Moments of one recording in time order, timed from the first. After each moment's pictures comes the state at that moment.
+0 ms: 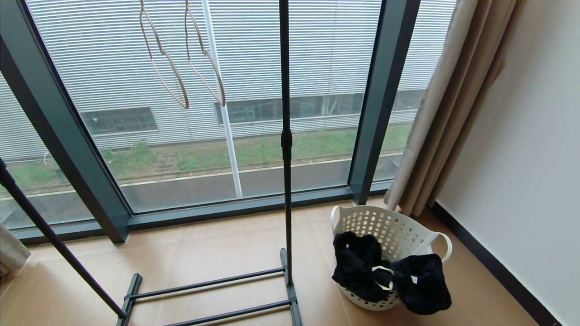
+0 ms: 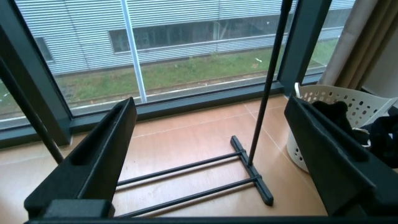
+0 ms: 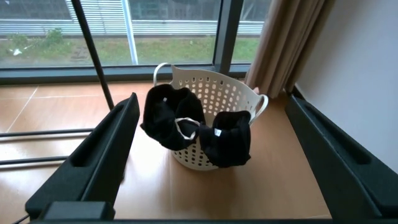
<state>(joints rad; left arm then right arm) -0.01 0.00 0.00 -0.06 -0.08 0.03 0.00 0.01 -0.05 0.11 0.04 0.00</state>
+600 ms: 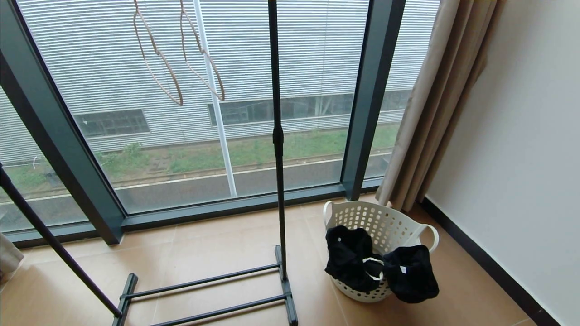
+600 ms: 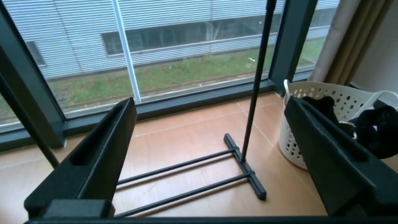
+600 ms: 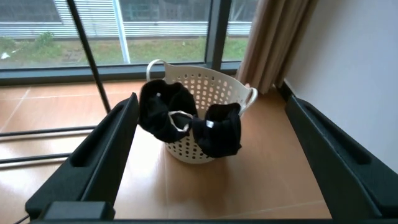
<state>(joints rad) 0.00 0.00 0.00 -0.06 -0.08 0.03 0.00 0.01 -0.05 0.11 0.04 -0.01</state>
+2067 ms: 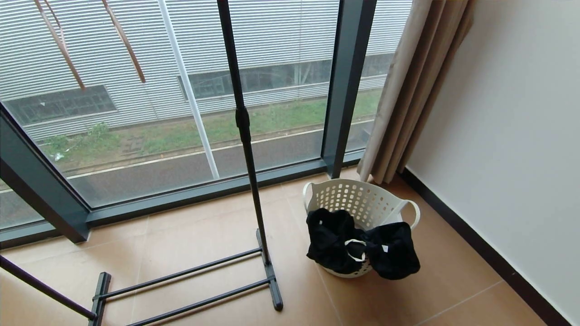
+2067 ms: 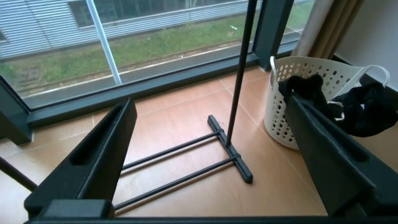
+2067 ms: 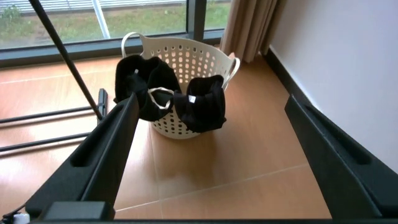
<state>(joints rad) 0.00 0.00 0.00 -0.06 -0.08 0.03 0.00 0.01 -0.05 0.11 0.04 -0.01</state>
